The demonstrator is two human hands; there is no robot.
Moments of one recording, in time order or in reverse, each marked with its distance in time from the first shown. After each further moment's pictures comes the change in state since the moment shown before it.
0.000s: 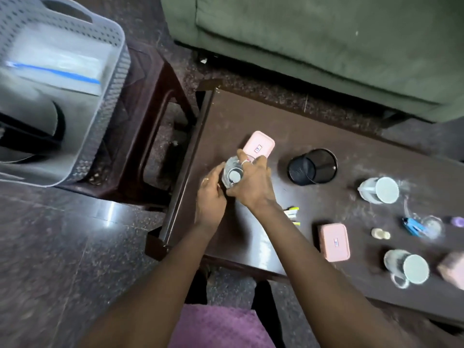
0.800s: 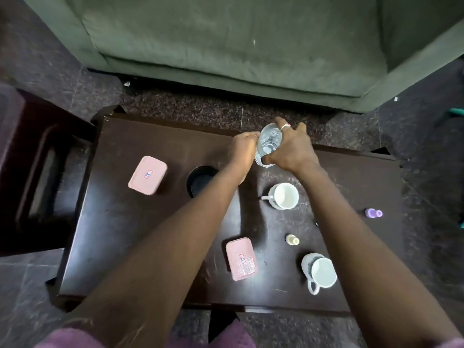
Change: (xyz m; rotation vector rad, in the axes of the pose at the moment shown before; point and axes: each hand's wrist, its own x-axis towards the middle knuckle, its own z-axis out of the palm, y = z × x) left_hand 0.059 0.233 0.257 -0.376 -0.391 -0.327; right_hand 0.052 0.230 -0.242 -0.001 0.178 0.161
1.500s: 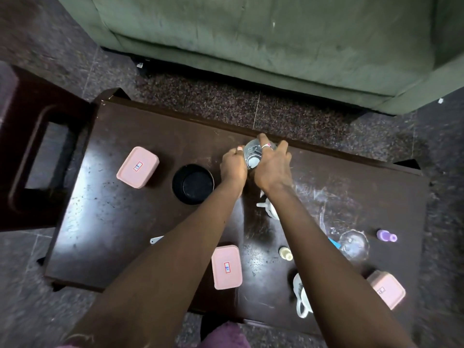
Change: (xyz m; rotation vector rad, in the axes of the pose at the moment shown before) left_hand 0.034 -0.055 0.022 -0.070 0.351 -0.215; right_hand 0.031 0.026 0.074 -0.007 -0.041 -0.032
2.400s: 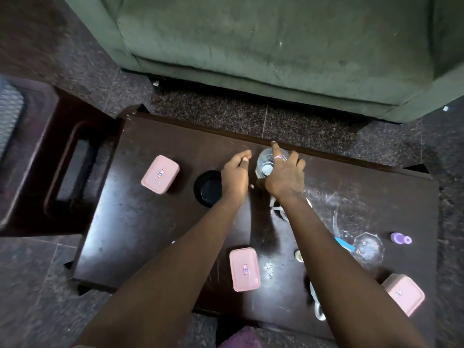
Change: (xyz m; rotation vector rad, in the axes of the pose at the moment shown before) left_hand -0.021 -0.005 -0.041 -0.048 -0.079 0.261; right_hand -0.013 -0.006 0.001 -0.138 -0.024 0.074
